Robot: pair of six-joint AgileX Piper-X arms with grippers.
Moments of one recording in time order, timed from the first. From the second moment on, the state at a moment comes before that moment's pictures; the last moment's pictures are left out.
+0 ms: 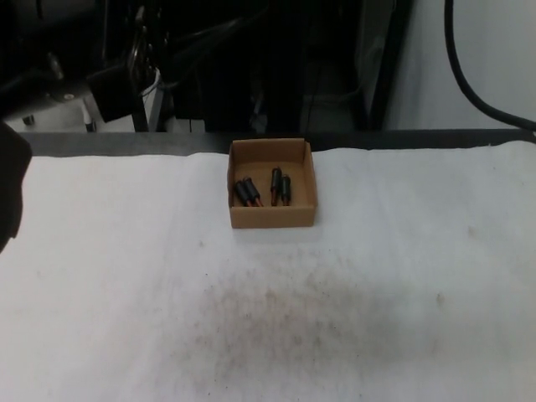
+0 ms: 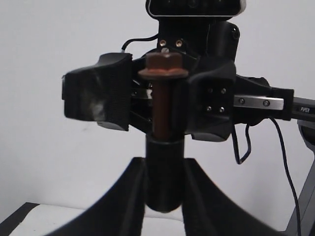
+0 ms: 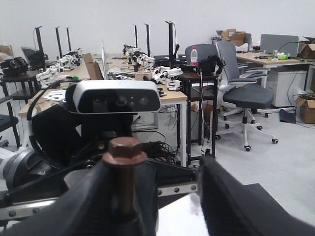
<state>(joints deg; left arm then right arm) -21.4 64.1 -44.5 -41.6 61.1 -28.0 34.9 72.6 -71.9 0.9 -43.7 4.6</state>
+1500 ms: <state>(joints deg) -21.4 68.4 -46.0 -9.7 35.5 -9.6 34.8 73.7 -71.2 -3.4 -35.5 6.8</state>
